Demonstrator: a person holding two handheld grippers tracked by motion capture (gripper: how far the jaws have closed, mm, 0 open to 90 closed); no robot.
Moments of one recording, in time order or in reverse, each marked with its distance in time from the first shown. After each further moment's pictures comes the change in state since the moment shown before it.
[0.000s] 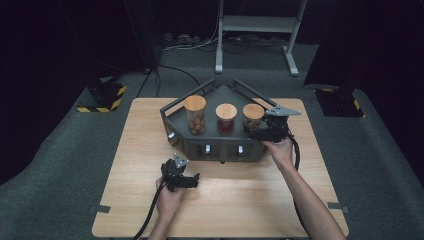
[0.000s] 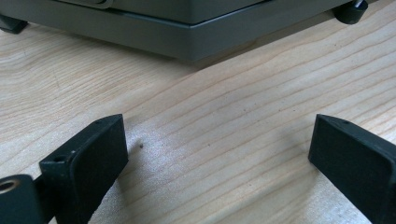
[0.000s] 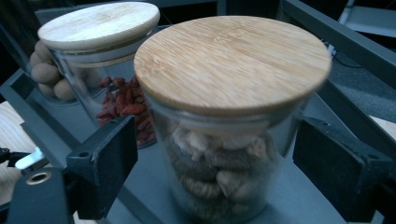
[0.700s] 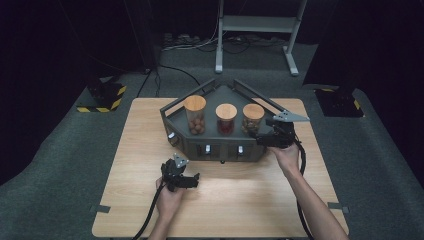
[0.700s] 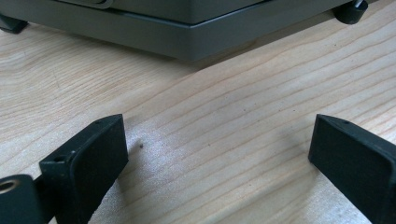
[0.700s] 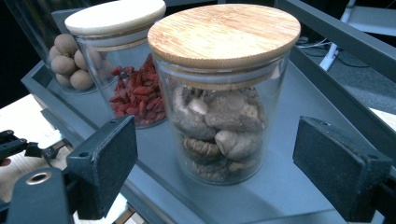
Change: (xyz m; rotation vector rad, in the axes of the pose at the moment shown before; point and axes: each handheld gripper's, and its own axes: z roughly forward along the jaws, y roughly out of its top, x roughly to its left) left arm 0.000 0.000 0.000 0.001 0.001 0.000; right arm -0.001 -0.012 -0.022 -0.015 0.016 0.015
